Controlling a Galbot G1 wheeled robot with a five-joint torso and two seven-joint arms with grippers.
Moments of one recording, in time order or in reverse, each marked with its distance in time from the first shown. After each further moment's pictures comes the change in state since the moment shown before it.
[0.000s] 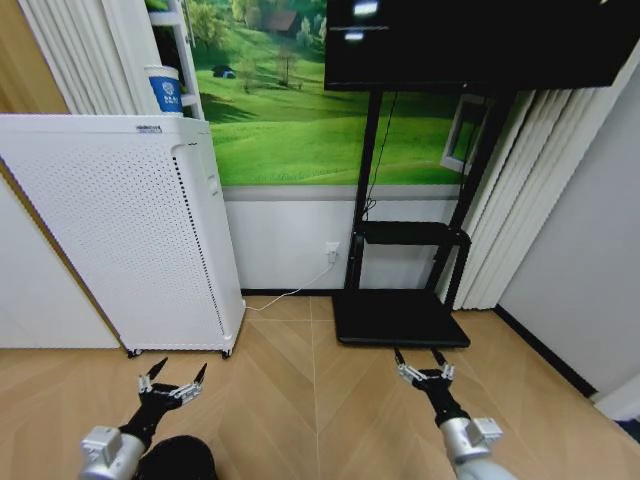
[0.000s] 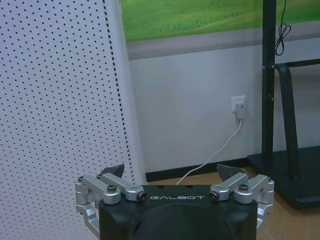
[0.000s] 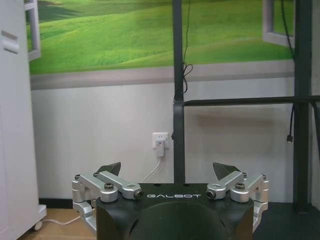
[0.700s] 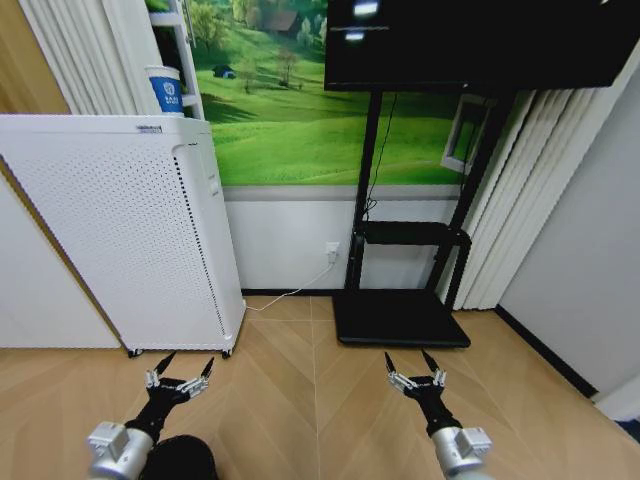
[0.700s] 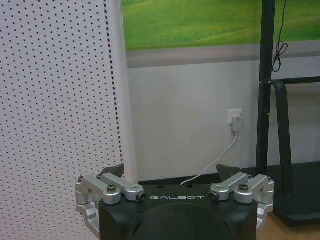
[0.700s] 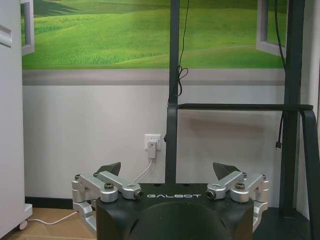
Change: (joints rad) left arm -0.024 -0.017 0.007 -0.017 -0.034 0.009 0.007; right arm -0.001 0.040 -0.005 0.006 -0.081 0.003 0.034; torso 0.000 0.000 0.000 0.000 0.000
